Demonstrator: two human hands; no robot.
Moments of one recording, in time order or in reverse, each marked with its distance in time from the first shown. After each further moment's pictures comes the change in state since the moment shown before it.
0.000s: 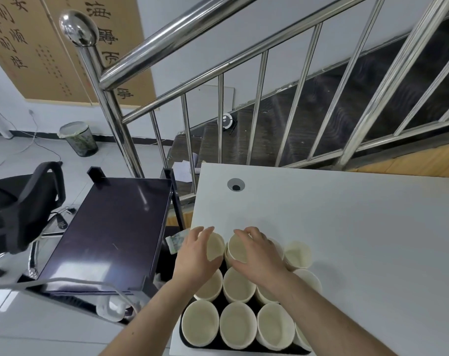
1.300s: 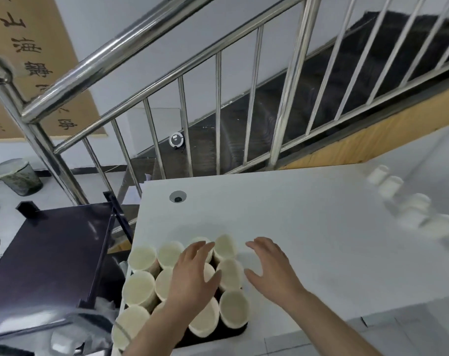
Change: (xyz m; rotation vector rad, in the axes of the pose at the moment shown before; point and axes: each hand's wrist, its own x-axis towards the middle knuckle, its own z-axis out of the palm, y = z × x) left_hand -0.068 0.136 0.043 -0.091 0.012 0.296; right_hand -0.144 0.120 -0.067 0.094 0.178 0.134
